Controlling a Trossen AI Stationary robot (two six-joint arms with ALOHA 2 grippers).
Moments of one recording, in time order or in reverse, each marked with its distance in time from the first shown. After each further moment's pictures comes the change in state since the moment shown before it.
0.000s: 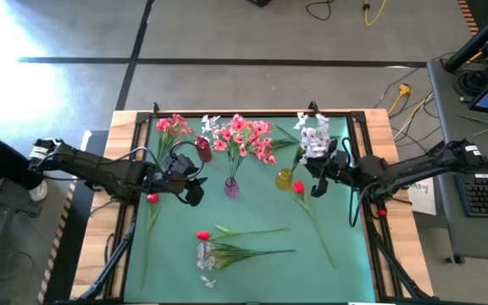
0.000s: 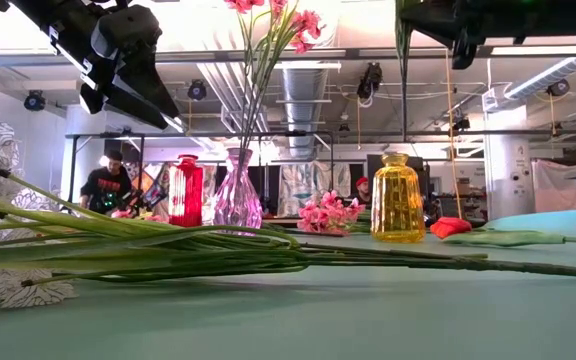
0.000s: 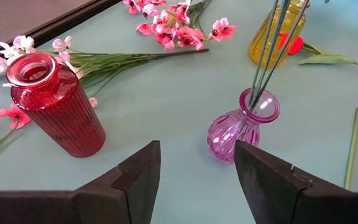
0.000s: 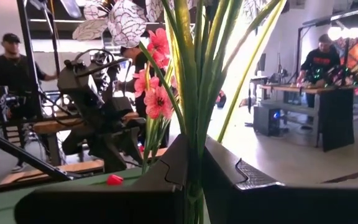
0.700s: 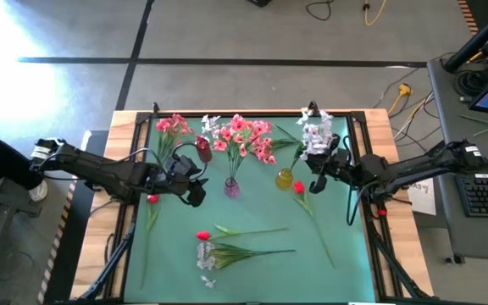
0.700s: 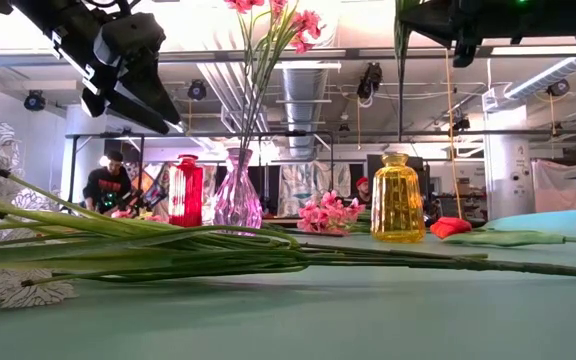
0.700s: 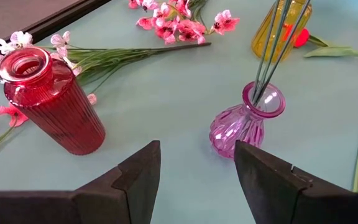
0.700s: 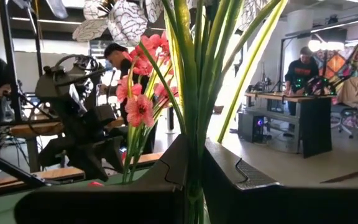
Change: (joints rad) left arm 0.000 0.034 0.000 0.008 0.000 0.000; right arm -0.022 0.020 0.000 0.040 0.031 -0.045
